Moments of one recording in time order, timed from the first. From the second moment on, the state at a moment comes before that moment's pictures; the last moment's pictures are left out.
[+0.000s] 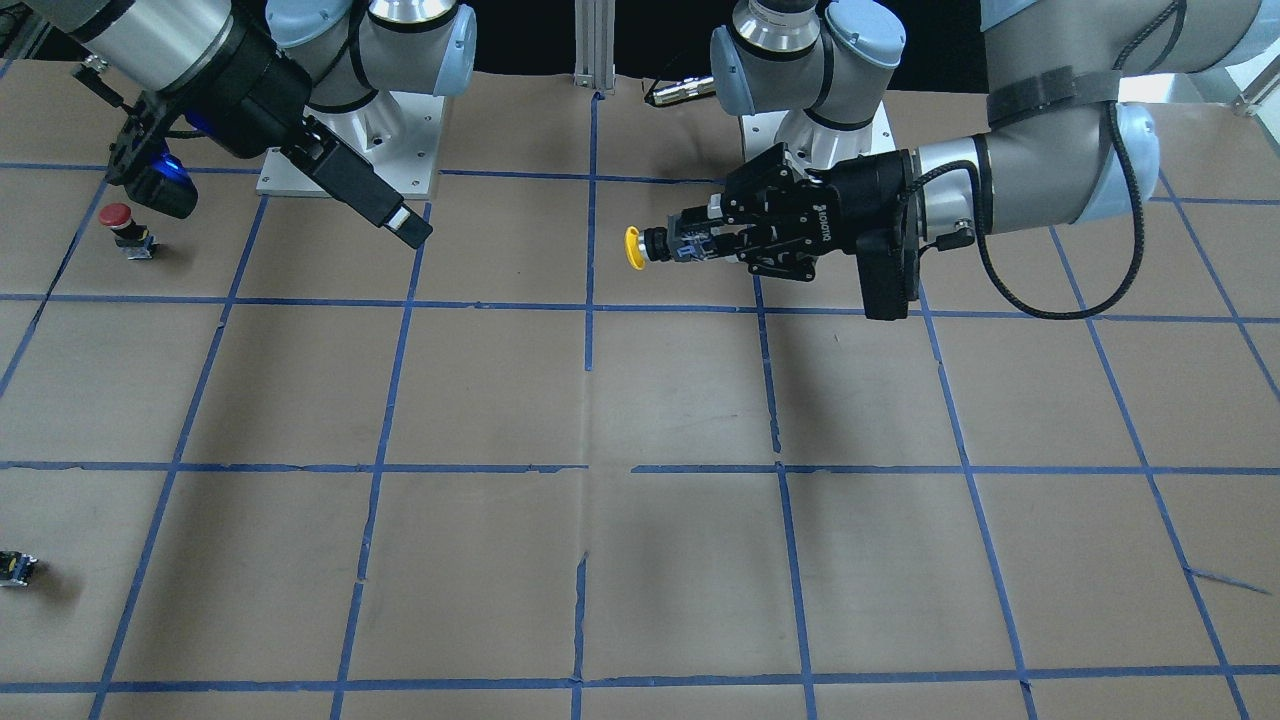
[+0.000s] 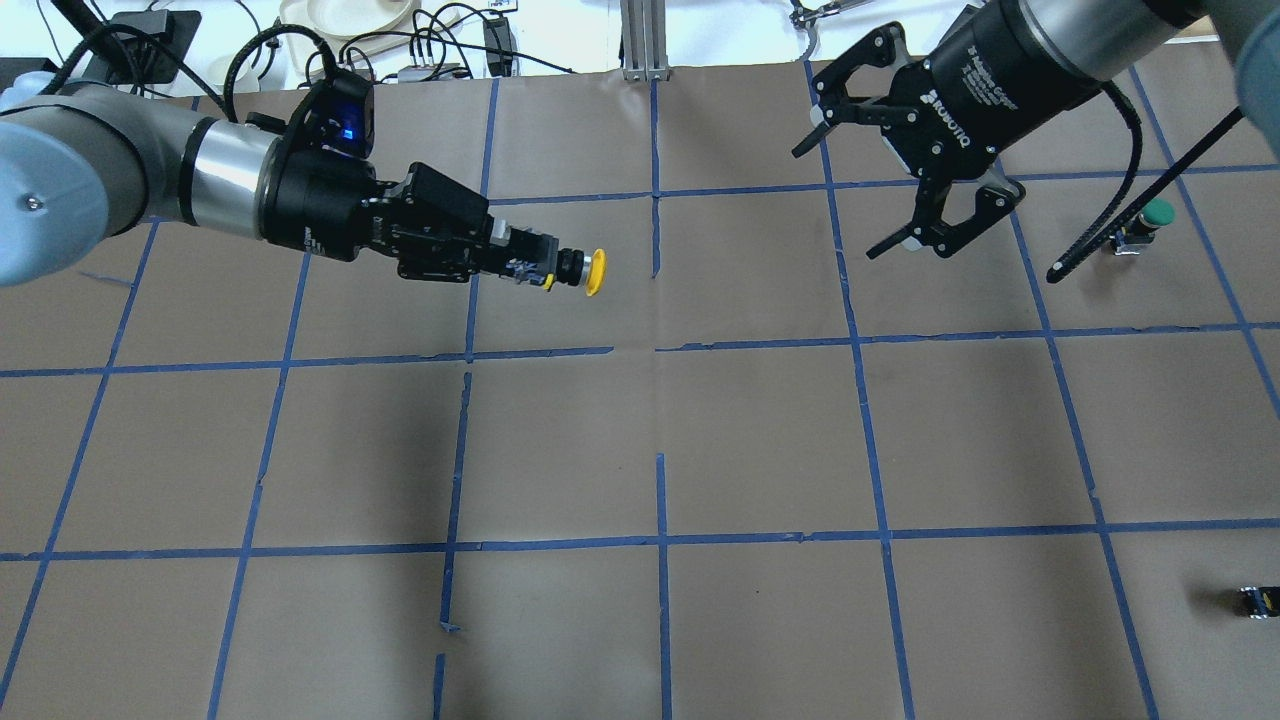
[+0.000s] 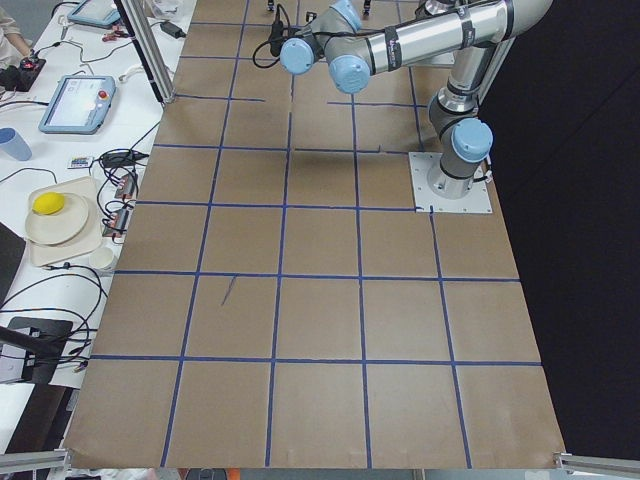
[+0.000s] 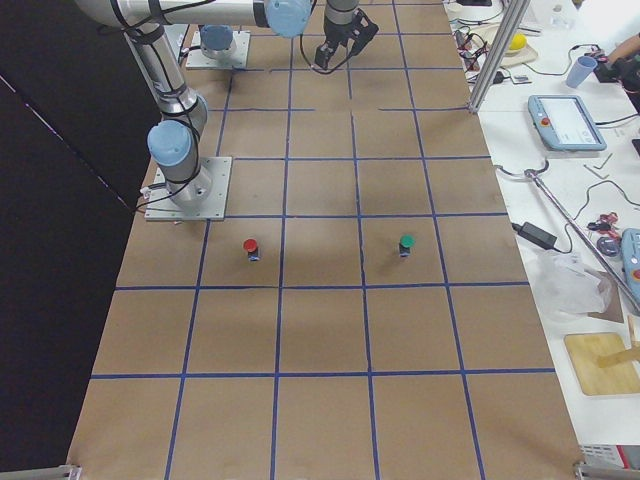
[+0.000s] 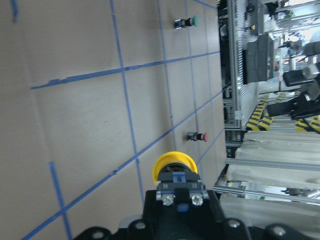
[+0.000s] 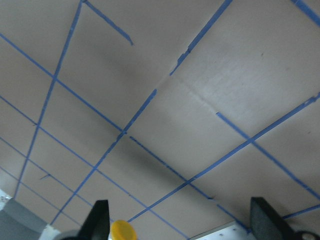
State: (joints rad) left arm -1.40 -1.61 -1.76 -1.97 0.44 0.74; right arm 1.47 -1.61 1.59 -1.52 -0.94 0.82
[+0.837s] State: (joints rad) left arm -1.49 -1.59 -1.77 -1.99 0.16 0.72; right arm 1.47 -1.63 1.63 -1.58 -0.62 1.15
